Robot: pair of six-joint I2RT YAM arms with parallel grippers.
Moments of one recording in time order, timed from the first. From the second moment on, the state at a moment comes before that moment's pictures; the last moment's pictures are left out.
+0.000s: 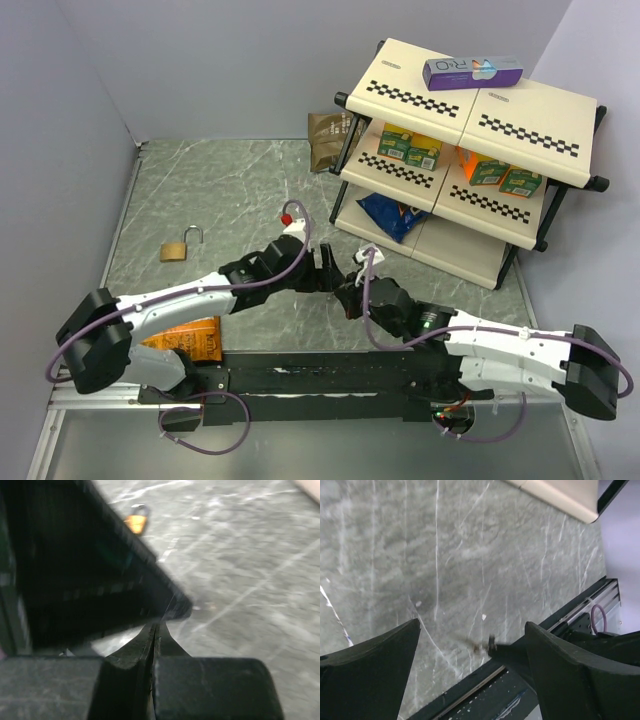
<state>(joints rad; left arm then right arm) -0.93 1.32 0.84 -0.07 -0.06 -0.81 1.09 0.93 0.48 0.03 0.34 0.49</state>
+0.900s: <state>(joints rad) -0.99 1.47 0.90 -0.07 -0.09 -0.86 1.23 1.08 0.55 -0.07 0.68 0.45</state>
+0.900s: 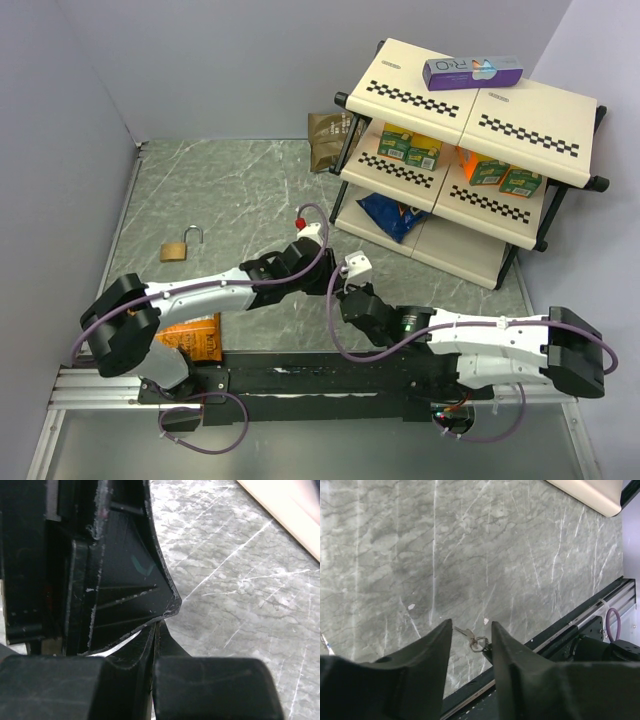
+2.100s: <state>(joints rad) -0.99 1.43 0.88 -0.05 -0.10 -0.82 1.19 1.03 0.54 -0.10 0.59 0.47</state>
